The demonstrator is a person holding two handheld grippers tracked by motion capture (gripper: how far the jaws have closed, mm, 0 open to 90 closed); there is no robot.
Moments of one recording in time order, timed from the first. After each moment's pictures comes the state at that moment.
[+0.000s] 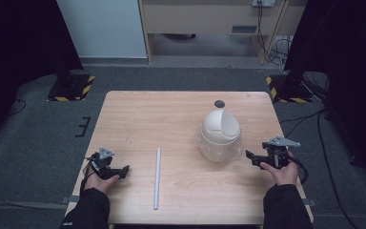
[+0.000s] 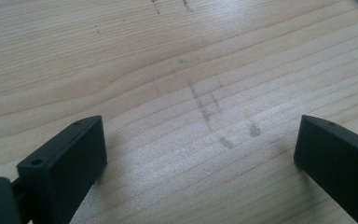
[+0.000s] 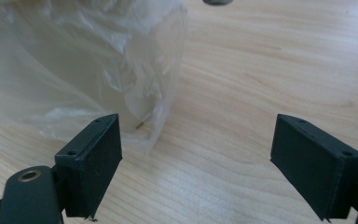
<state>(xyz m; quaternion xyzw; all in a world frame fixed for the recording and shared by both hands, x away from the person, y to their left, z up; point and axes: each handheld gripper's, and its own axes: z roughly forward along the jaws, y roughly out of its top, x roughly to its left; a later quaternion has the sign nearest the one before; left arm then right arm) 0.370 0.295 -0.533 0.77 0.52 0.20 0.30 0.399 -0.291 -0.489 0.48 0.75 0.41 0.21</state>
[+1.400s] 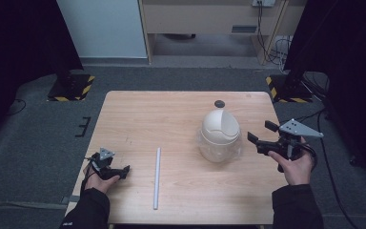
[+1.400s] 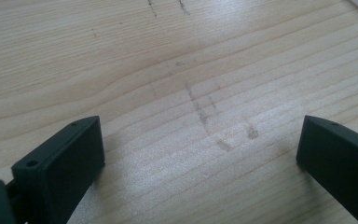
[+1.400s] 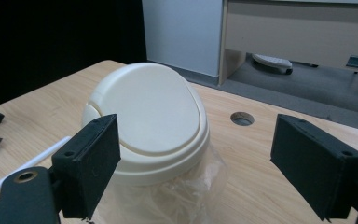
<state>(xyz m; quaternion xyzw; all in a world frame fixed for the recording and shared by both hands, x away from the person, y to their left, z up) 0.370 0.294 -0.535 0.77 0.52 0.21 0.31 0.379 -0.275 -0.384 0.39 0.71 0.53 0.25</state>
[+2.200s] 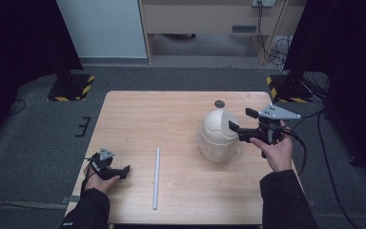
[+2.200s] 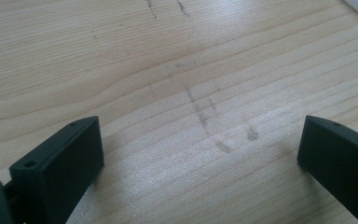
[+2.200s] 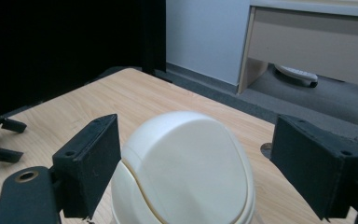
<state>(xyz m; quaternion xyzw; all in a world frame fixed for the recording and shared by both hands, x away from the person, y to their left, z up) 0.370 0.294 -0.536 0.77 0.52 0.21 0.31 0.409 -0.223 -0.360 0.35 0.73 0.54 0.24</state>
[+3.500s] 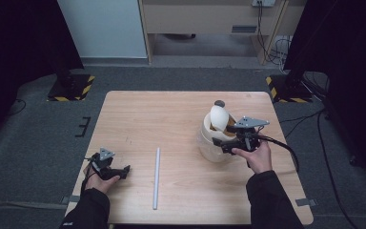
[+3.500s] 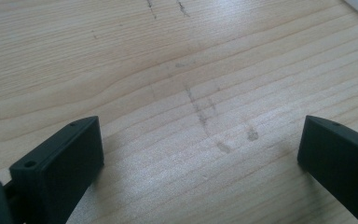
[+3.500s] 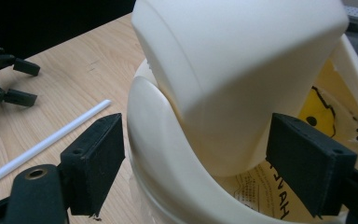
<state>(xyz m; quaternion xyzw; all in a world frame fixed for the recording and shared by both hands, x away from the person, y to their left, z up) 0.370 0.294 -0.536 0.77 0.52 0.21 0.31 0.424 -0.188 -0.424 0.35 0.79 0.48 0.15</state>
